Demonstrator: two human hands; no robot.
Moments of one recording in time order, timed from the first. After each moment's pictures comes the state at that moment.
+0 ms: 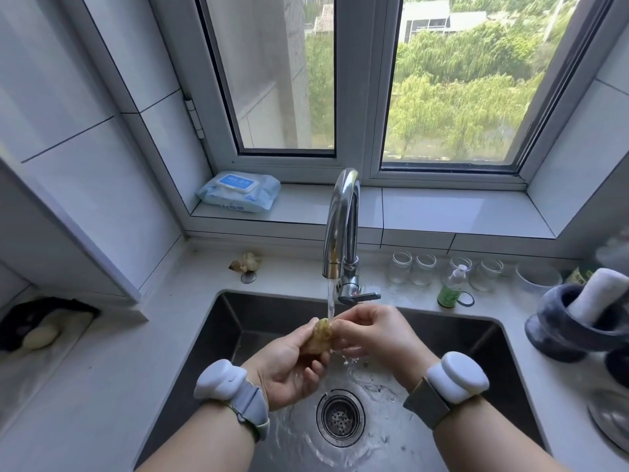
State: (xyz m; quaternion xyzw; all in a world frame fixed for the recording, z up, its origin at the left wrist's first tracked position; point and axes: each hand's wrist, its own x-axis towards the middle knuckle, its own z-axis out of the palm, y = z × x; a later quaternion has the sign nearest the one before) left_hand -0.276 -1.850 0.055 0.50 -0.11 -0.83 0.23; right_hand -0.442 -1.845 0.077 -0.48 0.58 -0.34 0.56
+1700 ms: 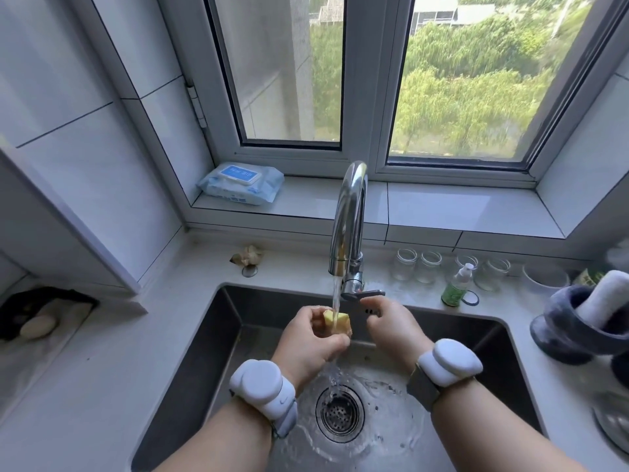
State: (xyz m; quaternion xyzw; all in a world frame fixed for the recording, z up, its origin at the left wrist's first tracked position) left_hand -0.295 -1.851 0.041 0.61 -0.50 -0.53 0.33; right_hand -0.455 -1.880 0.040 -0.58 0.71 -0.15 0.37
